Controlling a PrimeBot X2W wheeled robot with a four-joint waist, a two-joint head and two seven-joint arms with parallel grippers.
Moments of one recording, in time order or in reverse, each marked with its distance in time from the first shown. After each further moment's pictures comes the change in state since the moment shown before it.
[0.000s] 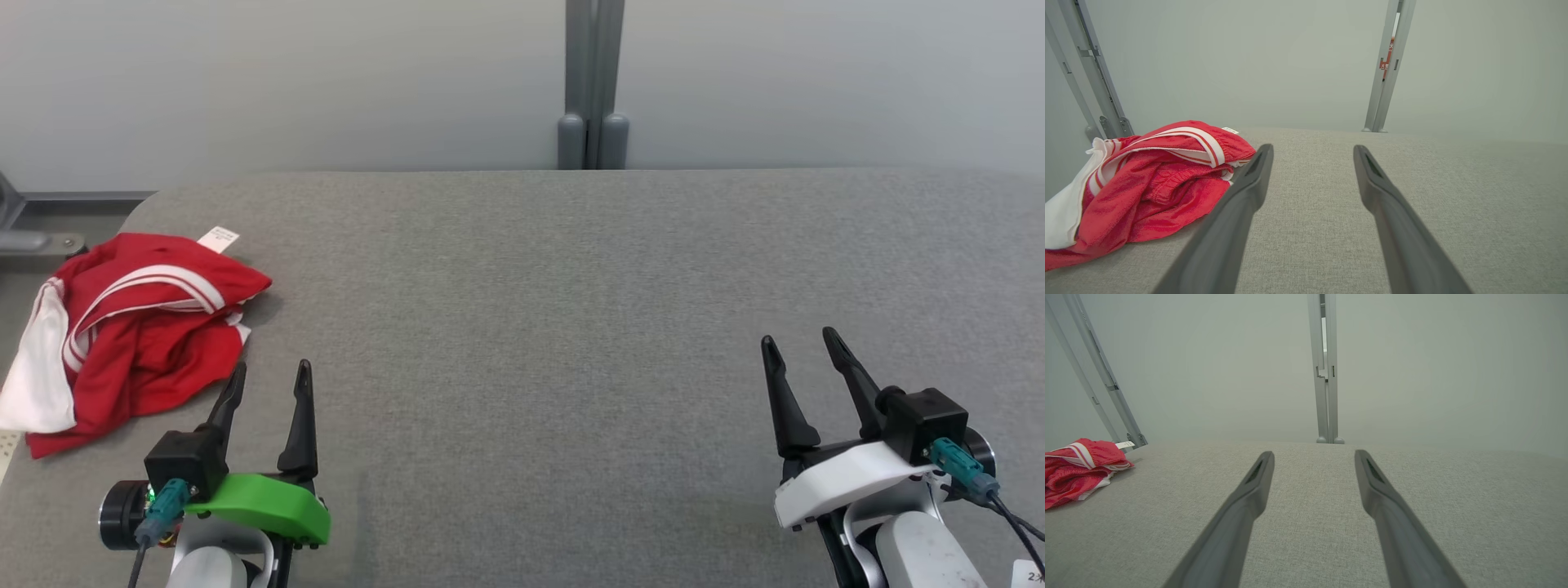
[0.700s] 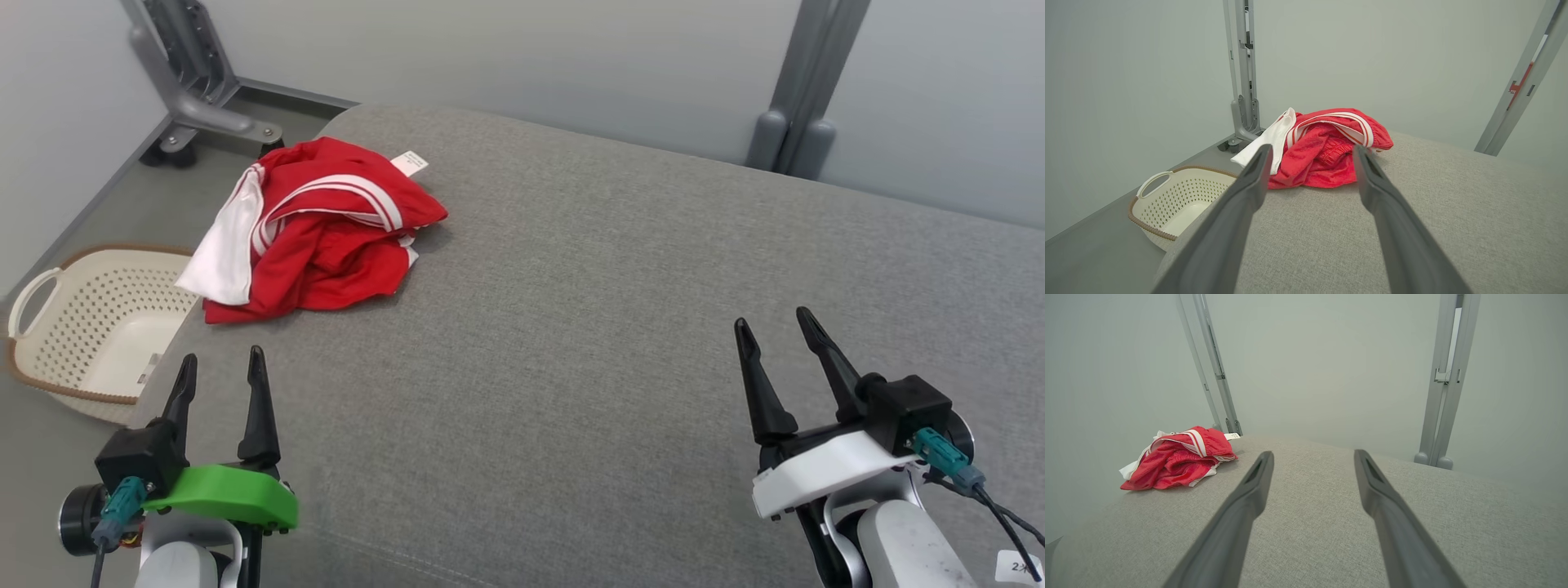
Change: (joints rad) left arm -0.015 -0.012 0.098 -0.014 0.004 0.000 0.000; right arm -0.012 0.022 0.043 -0.061 -0.001 0.000 0.010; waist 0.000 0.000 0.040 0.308
